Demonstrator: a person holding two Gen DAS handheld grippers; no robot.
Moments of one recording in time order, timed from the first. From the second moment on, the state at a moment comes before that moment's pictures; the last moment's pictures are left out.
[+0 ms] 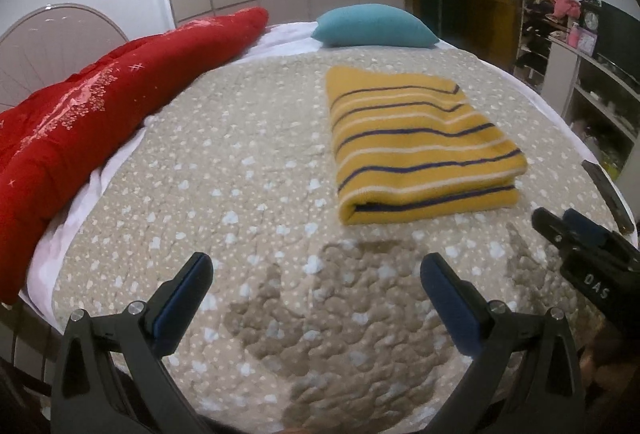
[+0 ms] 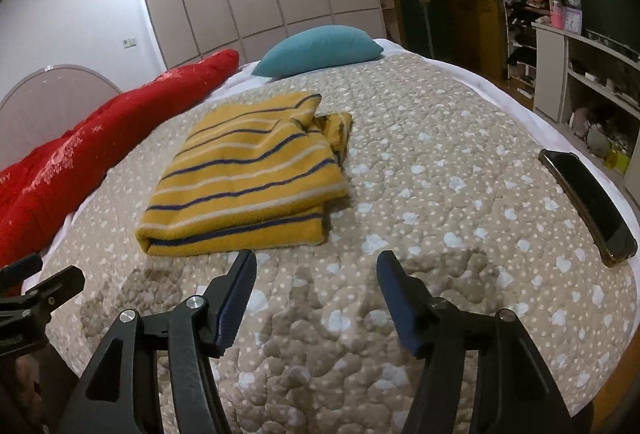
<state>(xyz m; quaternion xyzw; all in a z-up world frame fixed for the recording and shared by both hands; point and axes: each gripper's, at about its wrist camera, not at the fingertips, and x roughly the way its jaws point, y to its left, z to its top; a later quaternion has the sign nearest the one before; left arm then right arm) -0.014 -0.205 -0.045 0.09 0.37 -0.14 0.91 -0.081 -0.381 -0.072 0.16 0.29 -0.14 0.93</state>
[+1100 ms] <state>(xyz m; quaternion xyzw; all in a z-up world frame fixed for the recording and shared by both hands) -0.014 -0.209 -0.072 0.08 0.42 -0.18 0.89 -0.073 -0.381 -0.089 0.15 0.31 -0.16 0.92</state>
